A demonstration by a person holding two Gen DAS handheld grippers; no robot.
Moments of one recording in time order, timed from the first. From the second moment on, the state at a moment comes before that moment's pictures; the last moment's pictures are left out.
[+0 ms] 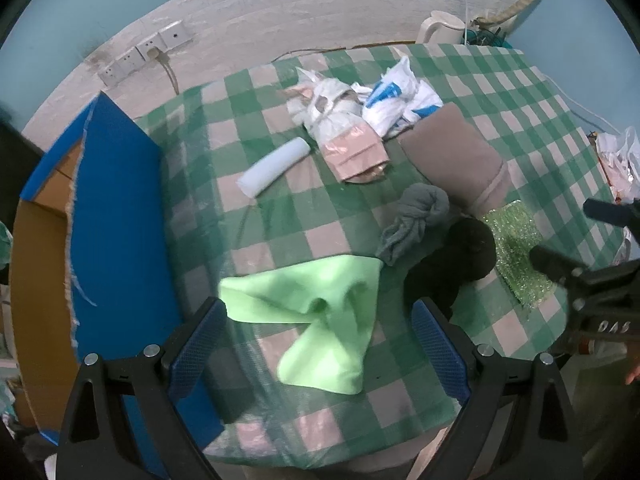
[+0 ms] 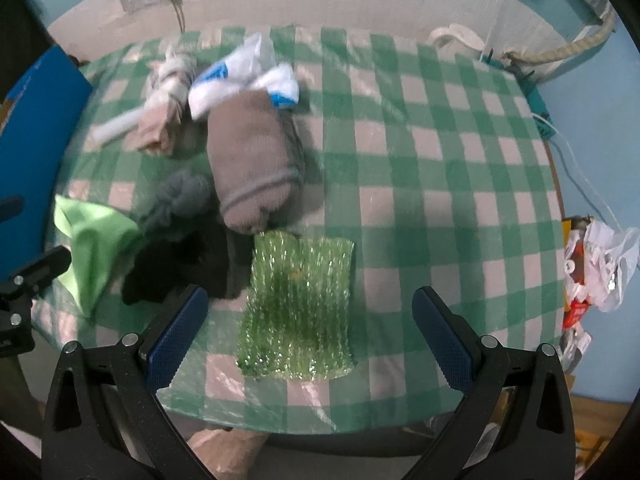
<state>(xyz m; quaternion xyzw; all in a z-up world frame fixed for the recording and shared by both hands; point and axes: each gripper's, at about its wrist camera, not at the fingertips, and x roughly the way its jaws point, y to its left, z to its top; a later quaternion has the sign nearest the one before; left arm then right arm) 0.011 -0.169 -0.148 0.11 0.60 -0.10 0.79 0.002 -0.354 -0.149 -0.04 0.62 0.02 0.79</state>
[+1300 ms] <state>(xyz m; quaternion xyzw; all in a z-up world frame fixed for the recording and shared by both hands) 0.020 -0.167 -0.202 0.13 0.62 -0.10 0.77 -0.001 -0.346 -0.218 -0.07 0.66 0.04 0.74</state>
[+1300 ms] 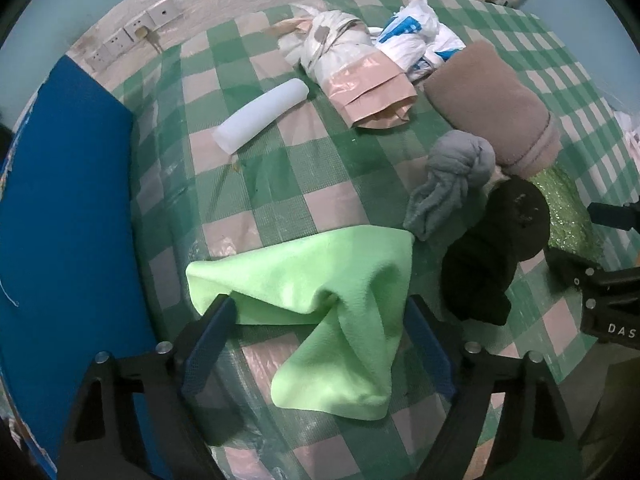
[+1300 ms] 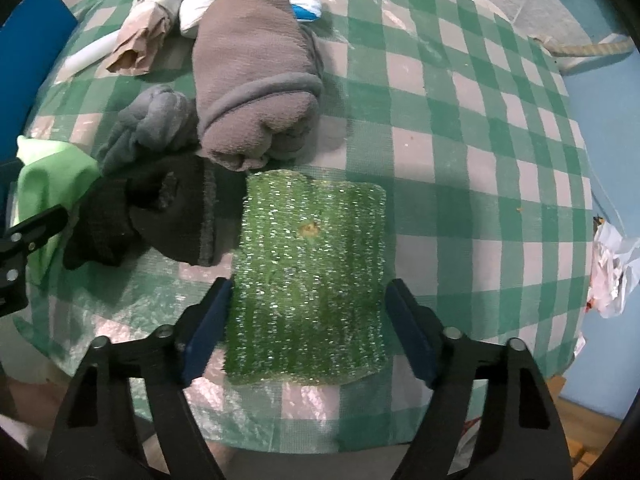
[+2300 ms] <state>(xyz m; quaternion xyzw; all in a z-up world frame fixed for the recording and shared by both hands) 0.010 -0.162 -0.160 0.15 0.57 -0.10 0.80 0.002 -0.369 -0.160 -0.04 0.64 0.05 0.76</state>
